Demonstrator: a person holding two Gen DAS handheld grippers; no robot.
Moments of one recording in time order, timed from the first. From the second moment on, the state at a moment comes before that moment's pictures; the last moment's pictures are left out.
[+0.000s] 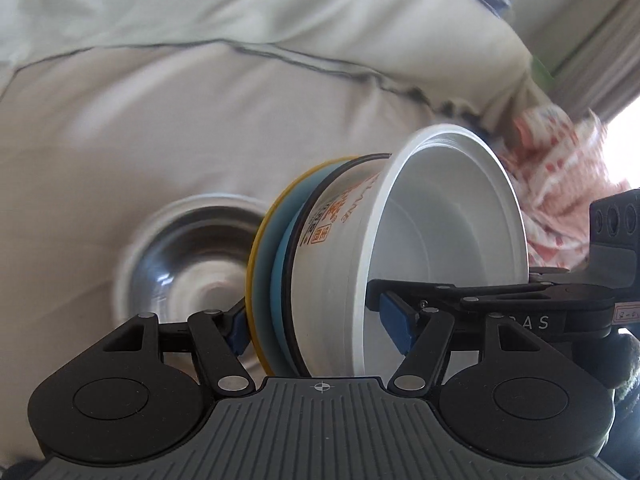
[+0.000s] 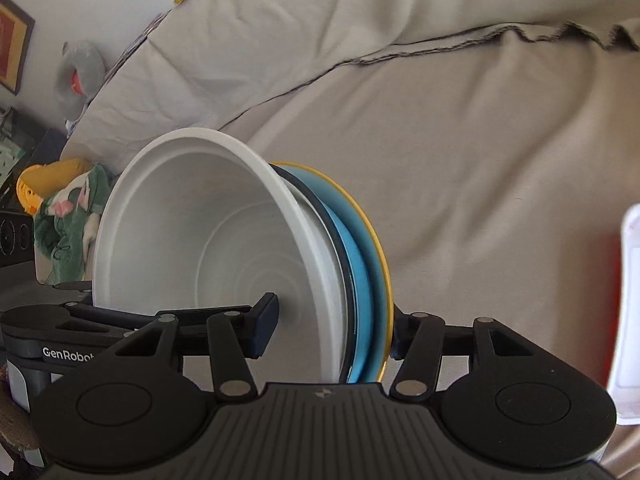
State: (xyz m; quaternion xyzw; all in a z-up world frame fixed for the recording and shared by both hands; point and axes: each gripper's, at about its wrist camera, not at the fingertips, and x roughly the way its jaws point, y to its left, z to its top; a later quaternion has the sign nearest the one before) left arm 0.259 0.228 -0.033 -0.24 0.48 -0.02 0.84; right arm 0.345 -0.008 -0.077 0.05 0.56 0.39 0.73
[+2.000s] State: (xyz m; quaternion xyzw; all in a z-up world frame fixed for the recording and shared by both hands) left arm 0.235 0.289 -0.103 -0.32 0.43 0.06 0.84; right arm 0.315 0.020 -0.076 0.00 0.56 0.32 0.76
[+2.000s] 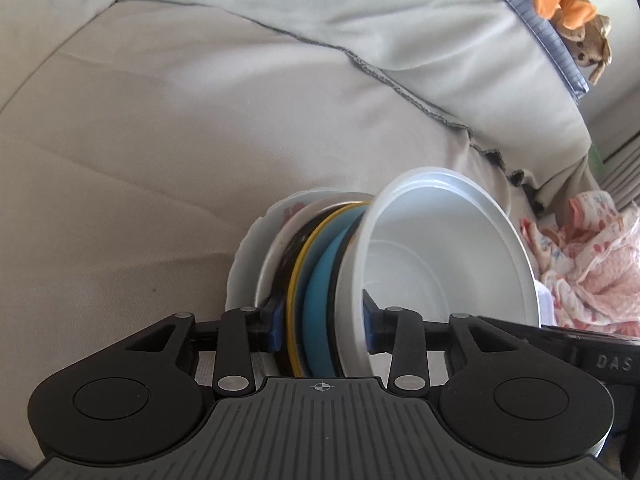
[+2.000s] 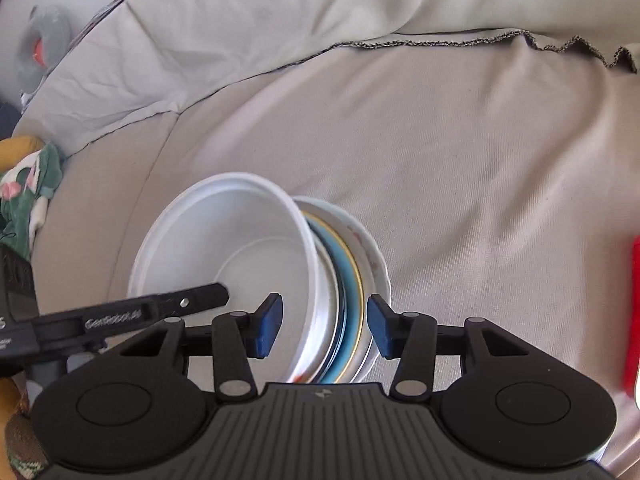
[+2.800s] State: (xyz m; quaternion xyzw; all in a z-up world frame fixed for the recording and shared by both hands) left arm 0.231 0.292 -0.078 -0.28 0.43 0.04 0.86; right arm 0.305 0.024 -0.086 0.02 0.54 0.33 0.77
